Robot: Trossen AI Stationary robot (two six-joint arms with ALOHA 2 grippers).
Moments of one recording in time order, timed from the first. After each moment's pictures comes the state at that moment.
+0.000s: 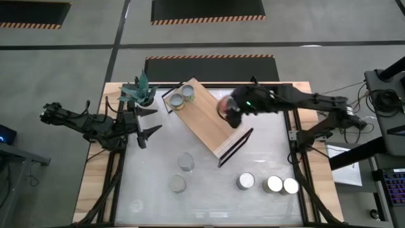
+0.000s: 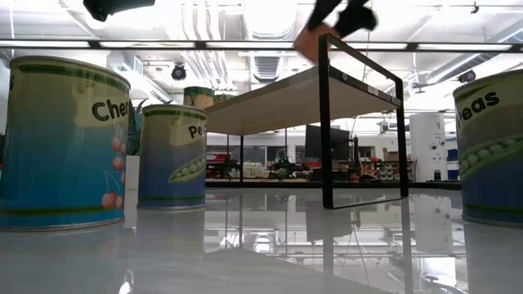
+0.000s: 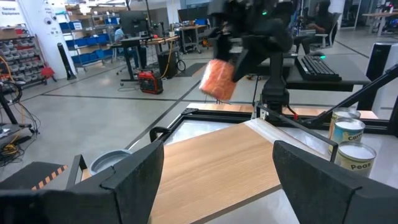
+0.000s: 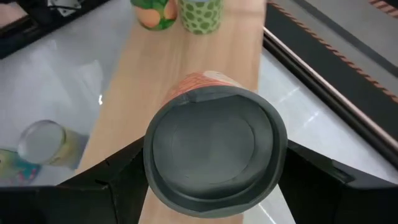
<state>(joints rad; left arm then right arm) -0.33 0.58 0.65 -0.15 -0.69 0.02 -0.12 1.47 1.61 -0.99 0.25 0.42</state>
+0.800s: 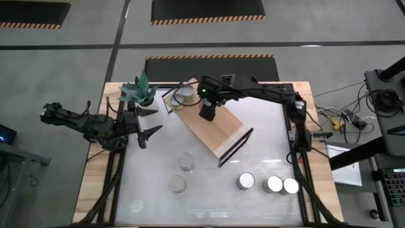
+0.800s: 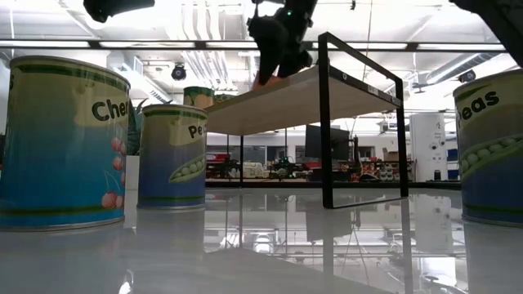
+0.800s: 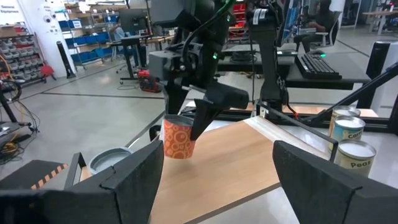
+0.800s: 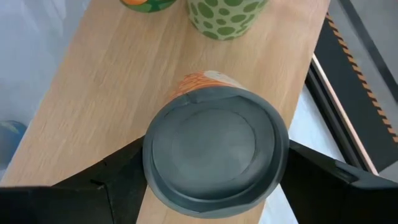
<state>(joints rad) -0.33 0.58 0.65 -0.15 -0.69 0.01 -0.24 2.00 2.12 -1.19 0.14 0.15</state>
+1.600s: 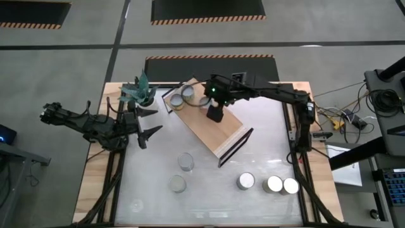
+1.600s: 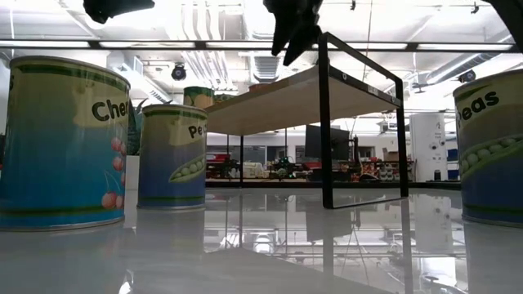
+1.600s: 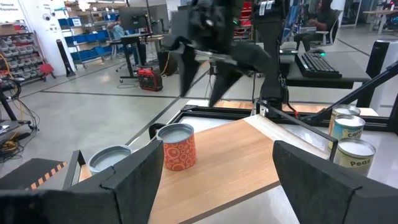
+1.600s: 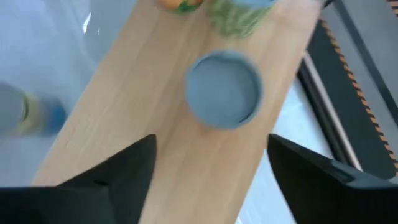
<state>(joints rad) -0.33 0.59 0.65 -0.15 -0.69 0.00 -0.20 1.90 2.13 -1.28 0.13 0.12</state>
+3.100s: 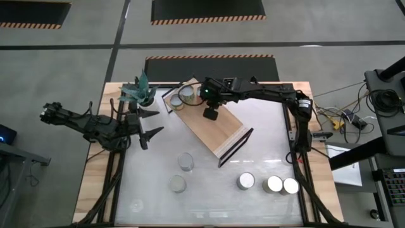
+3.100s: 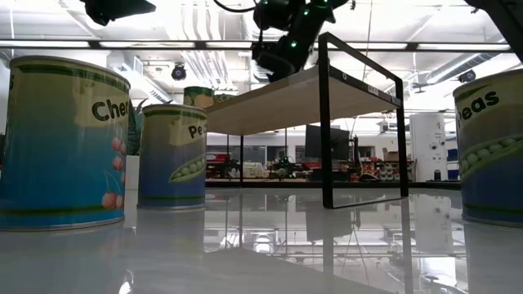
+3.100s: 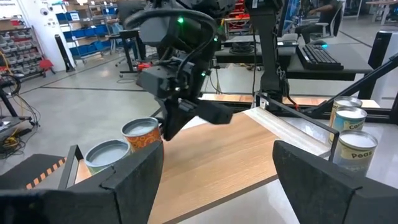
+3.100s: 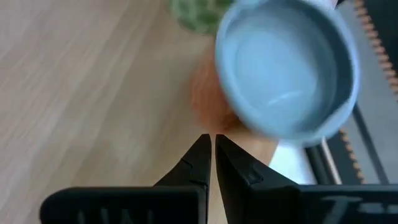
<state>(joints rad) -0.33 0.61 0.64 -0.16 -0.69 -0.01 -0.30 1.93 1.82 -0.88 0.17 -0.08</state>
